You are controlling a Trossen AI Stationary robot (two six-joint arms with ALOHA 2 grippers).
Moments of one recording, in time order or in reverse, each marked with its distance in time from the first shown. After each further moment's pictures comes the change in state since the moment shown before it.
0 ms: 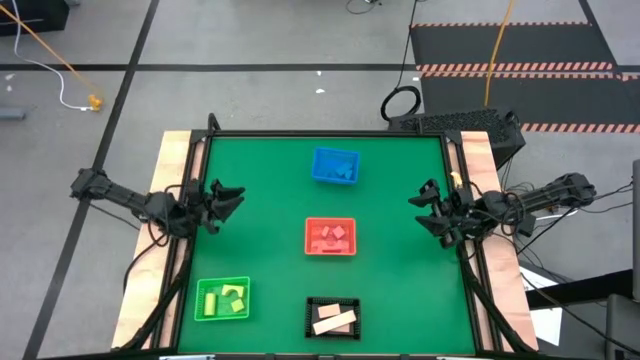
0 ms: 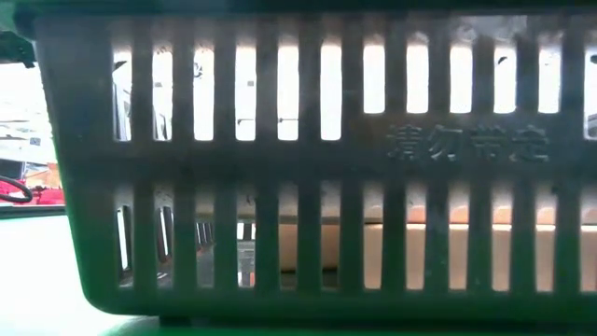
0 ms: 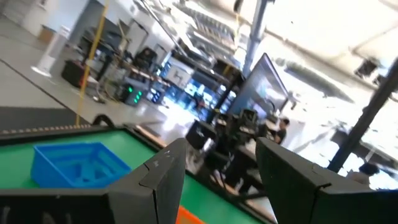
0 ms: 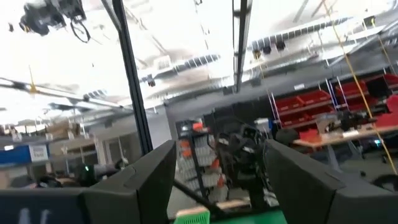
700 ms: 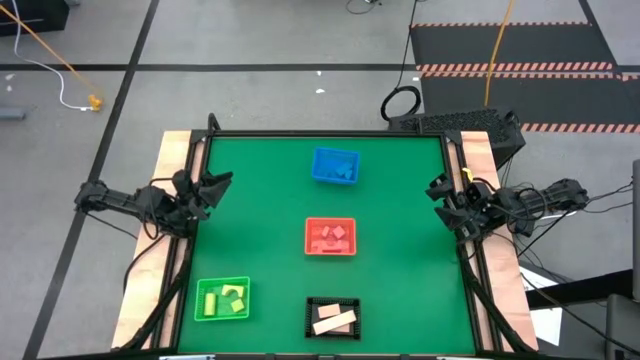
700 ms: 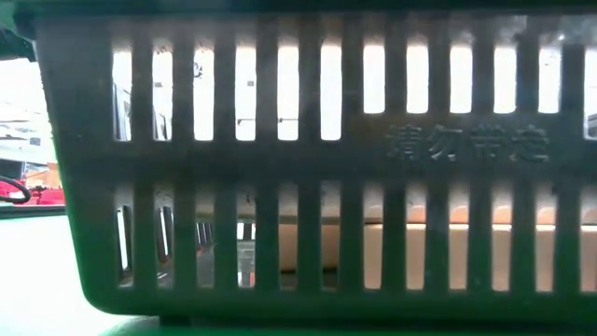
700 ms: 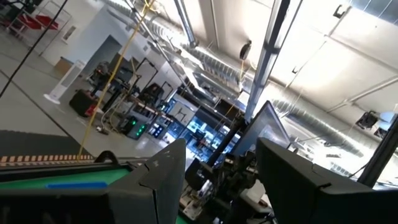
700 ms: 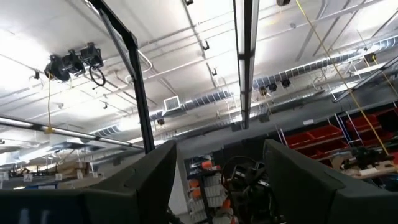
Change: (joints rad) left arm 0.111 -0.182 0.000 -0.012 0.000 0.000; right arm -0.001 -0.183 0.000 0.000 0.000 0.000
